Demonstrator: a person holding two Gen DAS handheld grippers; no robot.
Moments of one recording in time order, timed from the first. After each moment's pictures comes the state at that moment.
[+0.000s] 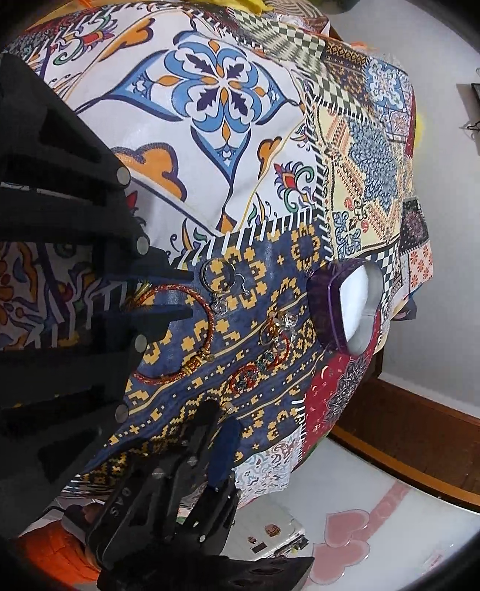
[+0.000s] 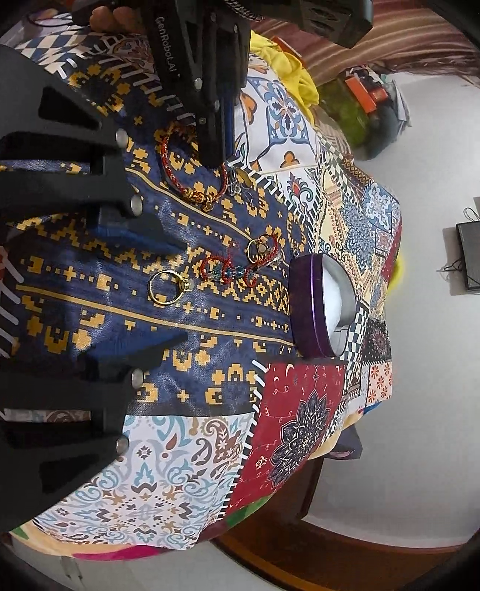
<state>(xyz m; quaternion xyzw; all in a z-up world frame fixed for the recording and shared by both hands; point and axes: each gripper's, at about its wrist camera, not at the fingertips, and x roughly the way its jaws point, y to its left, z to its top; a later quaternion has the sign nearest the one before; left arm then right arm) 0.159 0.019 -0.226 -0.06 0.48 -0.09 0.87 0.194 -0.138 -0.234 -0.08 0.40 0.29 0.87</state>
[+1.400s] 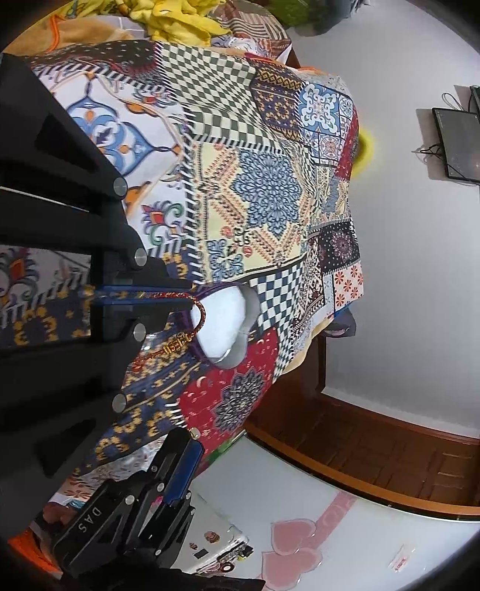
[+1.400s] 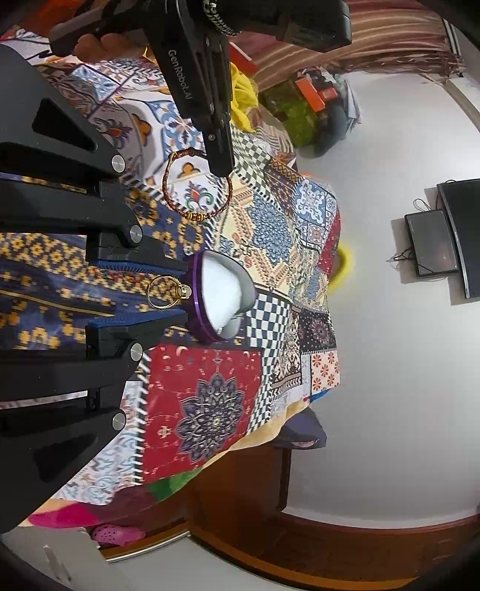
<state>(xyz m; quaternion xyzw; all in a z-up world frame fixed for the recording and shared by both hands) 0.204 0.035 -0.145 -0.07 0.38 -0.04 0.92 0.222 -0.133 -0.170 -0.03 0.33 0.28 0.90</state>
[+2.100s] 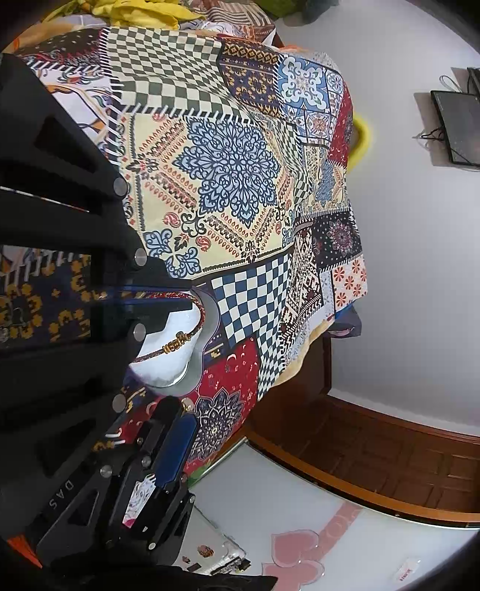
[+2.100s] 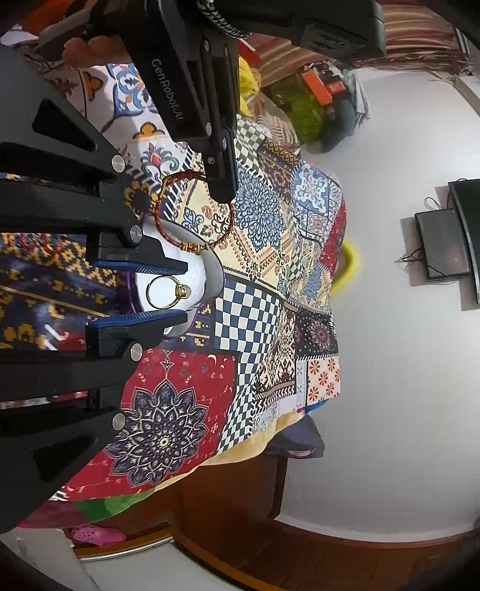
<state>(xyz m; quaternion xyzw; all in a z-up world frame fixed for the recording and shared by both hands) 0.289 0.033 -0.163 -0.05 0.40 -0.05 0.92 0.284 -0.110 -0.182 -0.05 0.34 0.29 0.89</state>
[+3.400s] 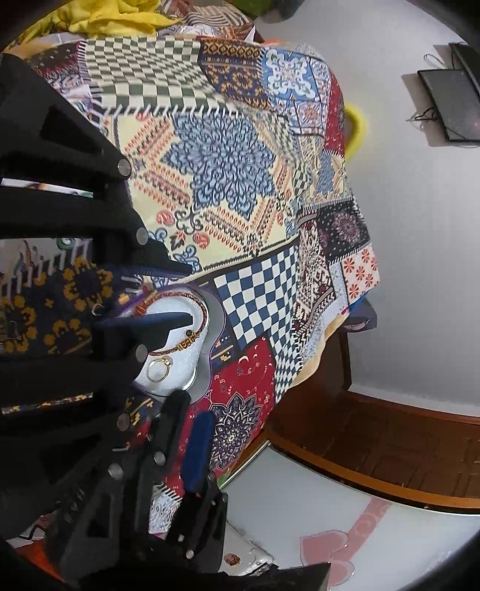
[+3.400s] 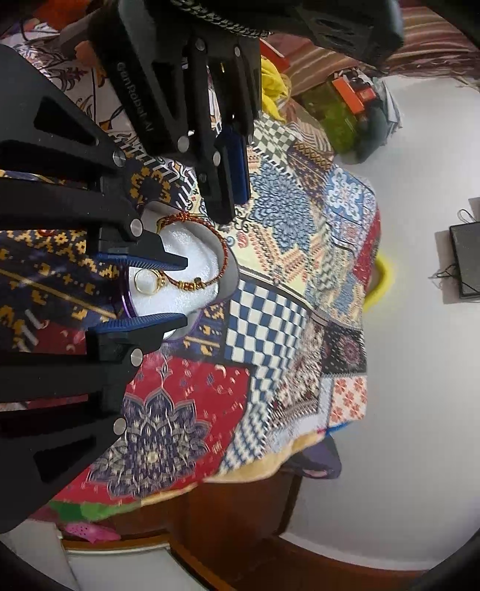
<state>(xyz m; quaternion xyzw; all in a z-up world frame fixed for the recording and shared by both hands) 0.296 0.026 -0.163 -0.01 0.42 -0.06 0.91 0.311 -0.102 -0.185 -0.08 0.39 0.31 0.86</state>
